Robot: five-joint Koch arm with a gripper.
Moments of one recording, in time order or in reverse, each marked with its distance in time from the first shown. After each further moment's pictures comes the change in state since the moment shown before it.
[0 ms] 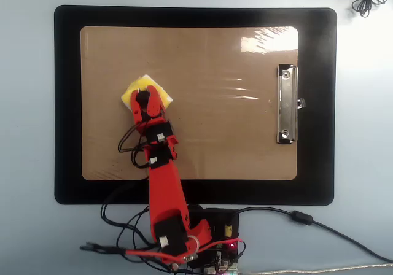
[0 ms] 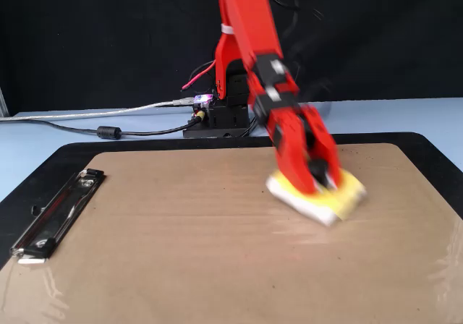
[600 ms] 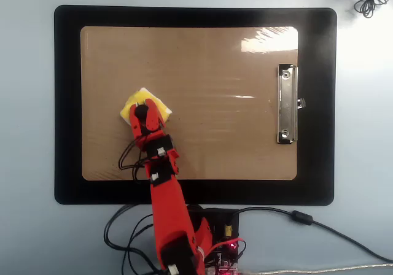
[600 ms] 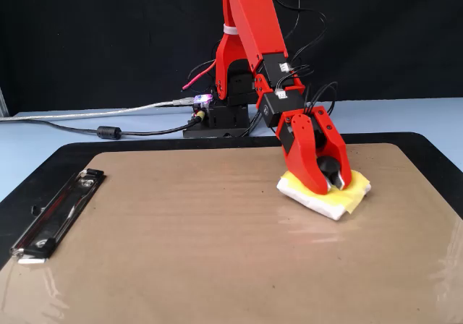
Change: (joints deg) arm -5.8 15.3 16.3 4.3 -0.1
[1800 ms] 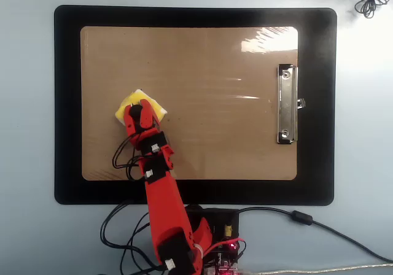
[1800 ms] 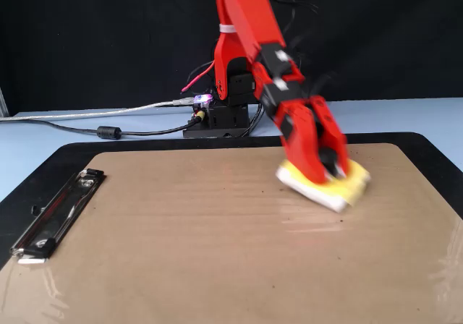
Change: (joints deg) arm -1.7 -4.3 -10.5 6.2 0.0
